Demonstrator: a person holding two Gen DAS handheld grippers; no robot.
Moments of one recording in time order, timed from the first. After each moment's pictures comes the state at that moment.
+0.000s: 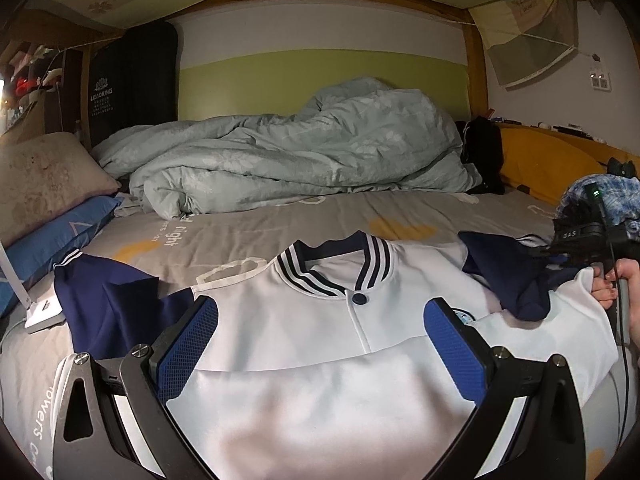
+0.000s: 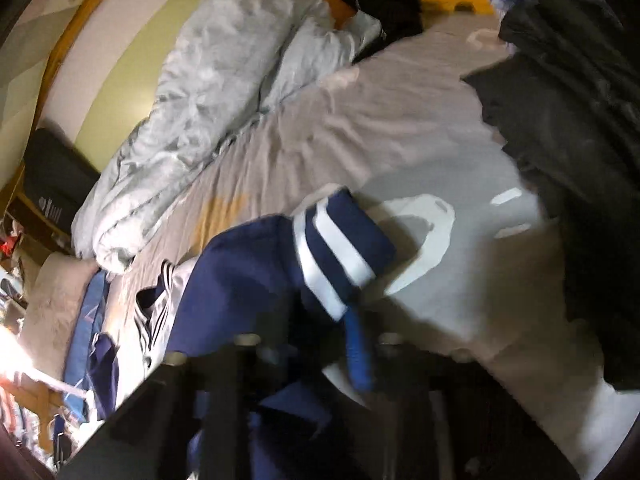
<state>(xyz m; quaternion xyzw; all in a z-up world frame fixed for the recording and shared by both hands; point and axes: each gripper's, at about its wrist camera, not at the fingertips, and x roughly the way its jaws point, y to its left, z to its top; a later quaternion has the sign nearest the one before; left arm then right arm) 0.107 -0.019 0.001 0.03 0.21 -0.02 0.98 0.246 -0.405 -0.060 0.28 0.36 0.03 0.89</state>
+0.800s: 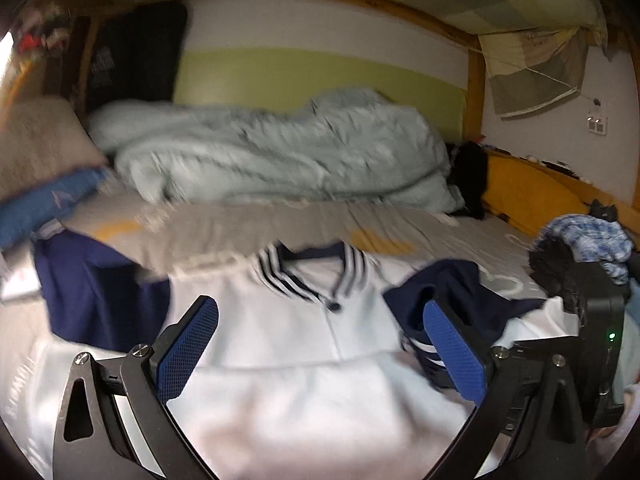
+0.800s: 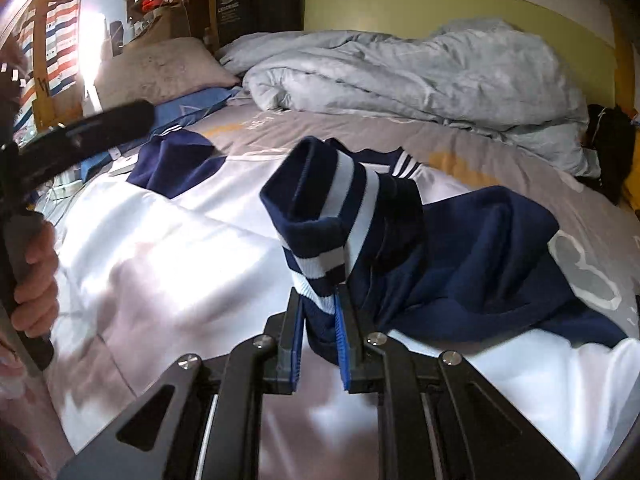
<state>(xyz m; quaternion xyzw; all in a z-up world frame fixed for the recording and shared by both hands) 0.107 -0.001 0.010 -0.06 0.22 -0.07 0.97 0.148 -0.175 -0.059 -0.07 0.34 0.28 0.90</state>
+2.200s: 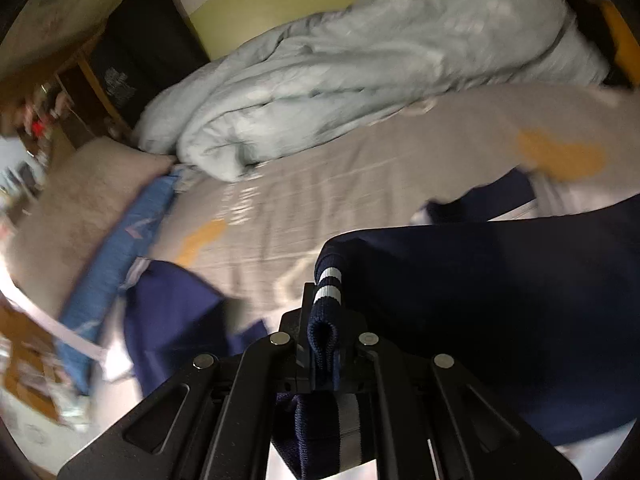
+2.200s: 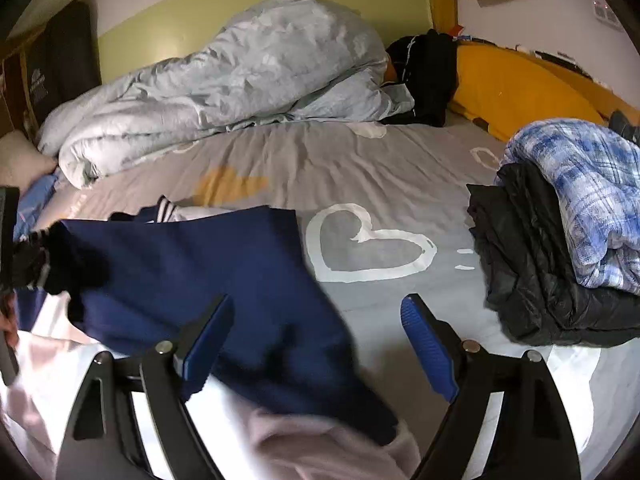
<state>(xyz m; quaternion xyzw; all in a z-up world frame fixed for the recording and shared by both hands) 0.303 0.015 -0.035 0.18 0.38 0.19 0.89 0.205 -0.317 -0.029 0.04 0.37 -0.03 0.93</state>
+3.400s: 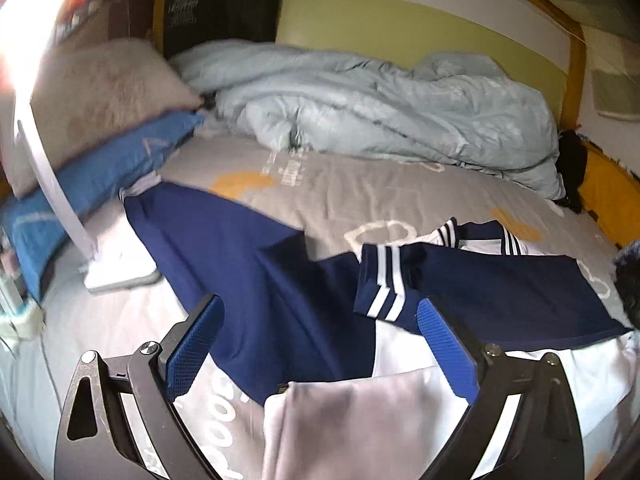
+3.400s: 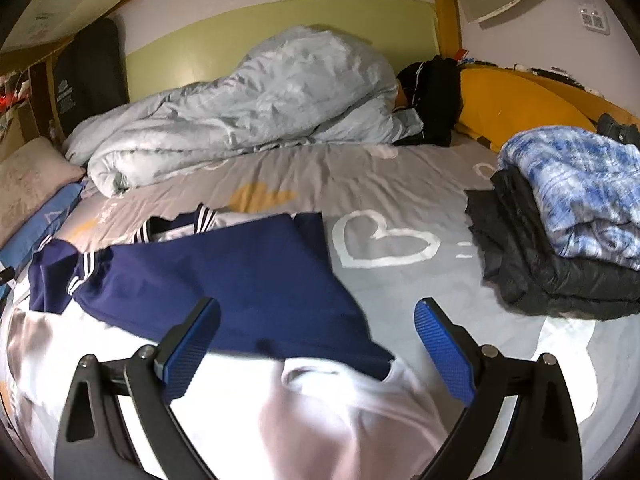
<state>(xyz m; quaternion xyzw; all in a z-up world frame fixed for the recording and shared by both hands) 0.130 0.190 0.006 -0.08 0.32 0.08 0.94 0.145 -0.301 -0.018 0.05 0.32 0.01 0.95</state>
